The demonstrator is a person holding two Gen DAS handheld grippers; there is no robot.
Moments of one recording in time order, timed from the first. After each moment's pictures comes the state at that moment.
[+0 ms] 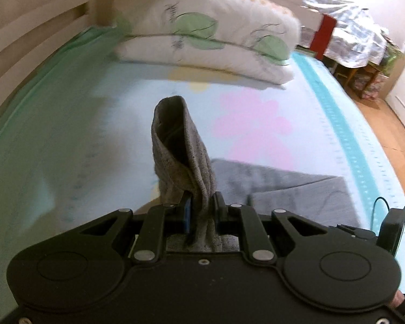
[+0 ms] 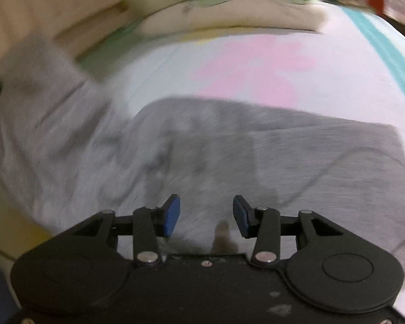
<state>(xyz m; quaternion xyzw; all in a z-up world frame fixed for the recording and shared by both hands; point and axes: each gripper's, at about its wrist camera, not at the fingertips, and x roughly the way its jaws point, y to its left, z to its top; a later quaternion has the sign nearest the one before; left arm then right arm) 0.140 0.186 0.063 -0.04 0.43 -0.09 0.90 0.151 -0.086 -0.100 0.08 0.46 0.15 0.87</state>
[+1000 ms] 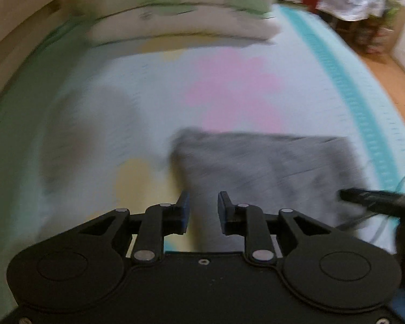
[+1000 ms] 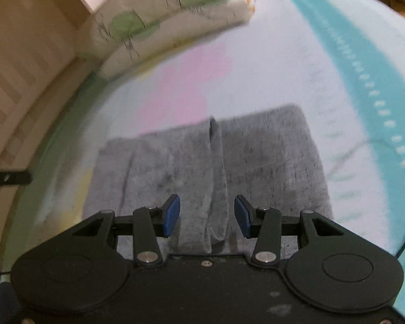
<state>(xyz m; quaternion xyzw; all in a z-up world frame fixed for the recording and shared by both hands) 0.166 0.119 0.012 0.03 0.49 -0.06 0.87 0.146 -0.202 -0.102 0.20 0.47 0.13 0.85</state>
